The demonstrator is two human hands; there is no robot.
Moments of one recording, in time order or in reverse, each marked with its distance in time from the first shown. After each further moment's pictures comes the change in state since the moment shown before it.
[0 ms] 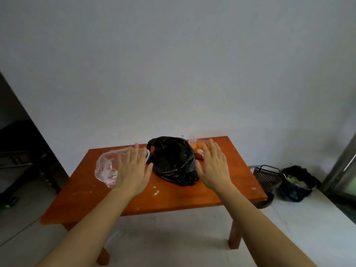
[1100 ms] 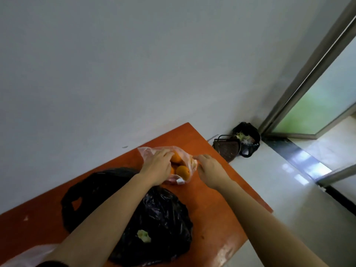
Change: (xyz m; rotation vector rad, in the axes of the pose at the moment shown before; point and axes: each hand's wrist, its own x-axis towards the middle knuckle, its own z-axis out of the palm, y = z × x) left_hand 0.467 0.147 0.291 -0.305 -0.547 0.757; right_hand 0.271 0.195 0.215 0.089 -0.382 0.513
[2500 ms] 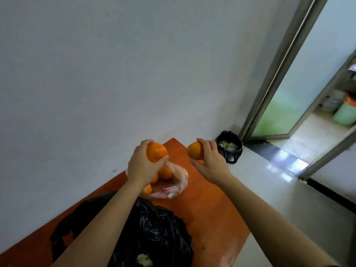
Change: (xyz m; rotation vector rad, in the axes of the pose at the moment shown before) left_hand -0.018 0.027 -0.076 -0.564 0.468 -0.151; right_hand -0.008 -0.022 -0.060 0.072 0.365 0.123
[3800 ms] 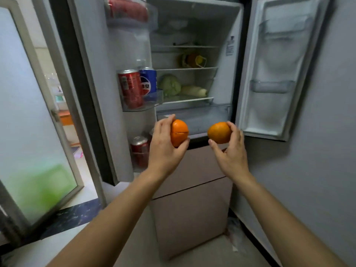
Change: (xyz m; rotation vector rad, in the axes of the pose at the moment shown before) left_hand -0.574 0.760 0.485 -0.697 -0.588 1.222; right_hand -0.707 0.438 -0.636 -0.339 1.342 0.703
